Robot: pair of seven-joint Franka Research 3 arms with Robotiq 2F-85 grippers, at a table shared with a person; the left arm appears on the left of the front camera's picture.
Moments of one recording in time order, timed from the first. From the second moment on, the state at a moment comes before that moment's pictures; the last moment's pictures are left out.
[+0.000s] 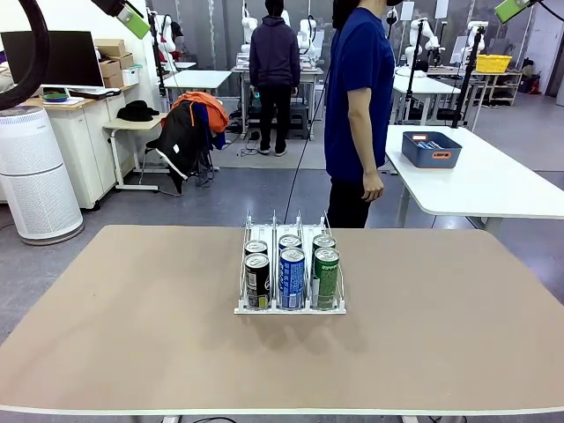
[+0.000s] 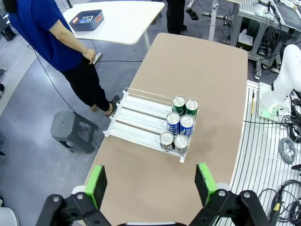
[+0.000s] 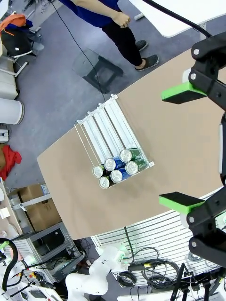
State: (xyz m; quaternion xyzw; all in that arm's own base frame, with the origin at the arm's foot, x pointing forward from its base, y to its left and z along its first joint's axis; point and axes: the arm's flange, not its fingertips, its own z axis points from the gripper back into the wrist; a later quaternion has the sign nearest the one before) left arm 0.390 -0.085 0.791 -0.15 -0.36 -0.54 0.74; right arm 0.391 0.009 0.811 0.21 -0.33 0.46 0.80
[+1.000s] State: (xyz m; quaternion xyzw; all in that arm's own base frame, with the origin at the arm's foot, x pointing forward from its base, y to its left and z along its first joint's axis) left arm 0.390 -0.085 0.791 -0.15 -0.36 -0.54 0.74; right arm 0.391 0.009 0.811 0.21 -0.33 0.46 0.80
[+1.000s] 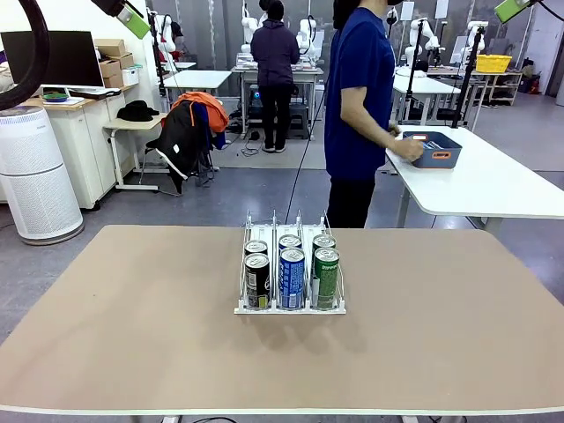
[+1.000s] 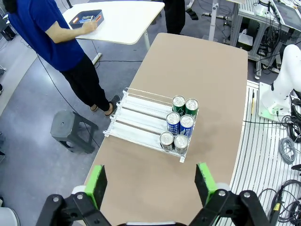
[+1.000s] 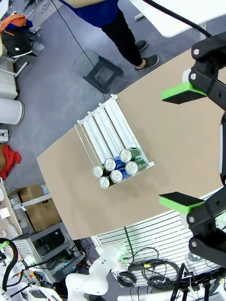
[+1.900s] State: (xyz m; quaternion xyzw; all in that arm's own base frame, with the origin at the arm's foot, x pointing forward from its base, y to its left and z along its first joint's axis) left arm 0.390 -0.085 0.791 -0.15 -0.36 -0.54 0.74; right arm 0.391 0.009 0.811 0.21 -0.33 0.46 0.80
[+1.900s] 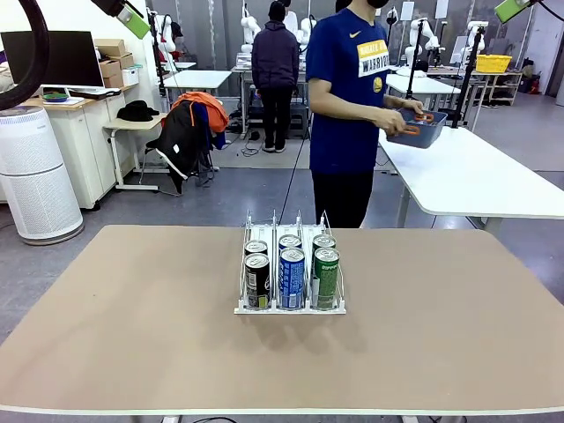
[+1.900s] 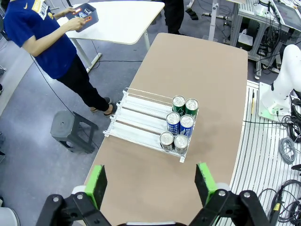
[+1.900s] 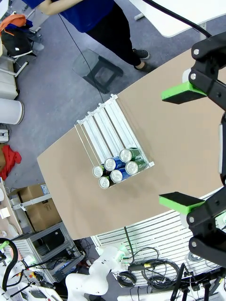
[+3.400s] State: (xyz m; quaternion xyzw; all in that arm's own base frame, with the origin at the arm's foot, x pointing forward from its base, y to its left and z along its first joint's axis) left arm 0.390 -0.085 0.791 -0.15 -0.36 -0.54 0.74; right arm 0.391 0.009 0.811 0.21 -0.33 0.46 0.80
